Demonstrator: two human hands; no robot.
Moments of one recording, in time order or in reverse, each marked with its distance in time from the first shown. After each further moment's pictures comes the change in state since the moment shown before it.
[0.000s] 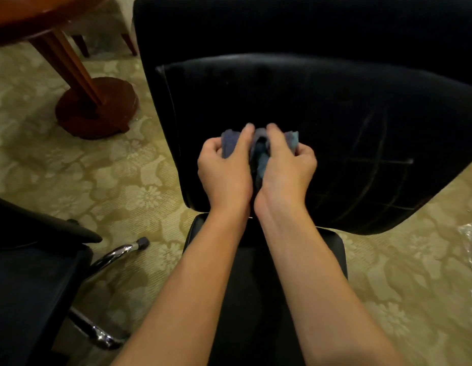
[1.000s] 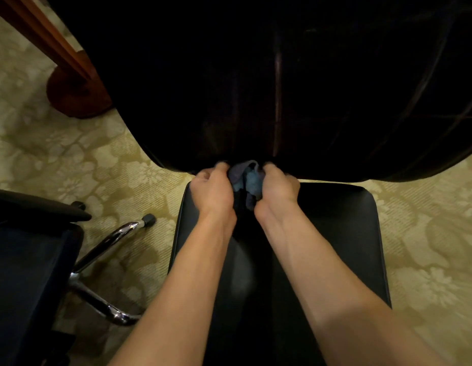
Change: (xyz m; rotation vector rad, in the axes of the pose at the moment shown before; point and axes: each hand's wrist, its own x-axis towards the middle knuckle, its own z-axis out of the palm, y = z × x) left_hand -0.004 -0.178 -0.014 0.027 0.124 -0.417; right_hand 0.061 0.141 -0.094 -0.032 0.092 0.511
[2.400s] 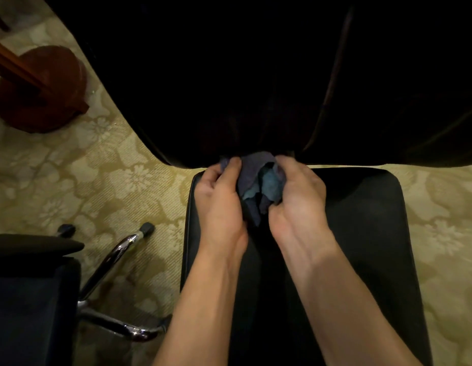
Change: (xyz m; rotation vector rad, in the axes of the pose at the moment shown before) left_hand 0.005 0.005 -0.011 -0.058 -0.339 -0.072; right_hand -0.003 0.012 0.002 0.288 0.011 -0.073
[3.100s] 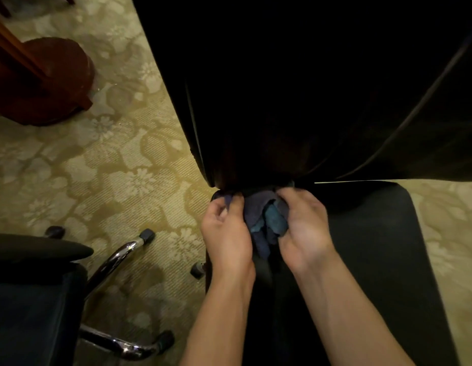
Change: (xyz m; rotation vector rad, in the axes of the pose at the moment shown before) left_hand 0.021 0.008 -0.079 -0.003 0.123 -0.070; right_hand -0.019 0.066 0.030 -0.217 -0.027 0.026
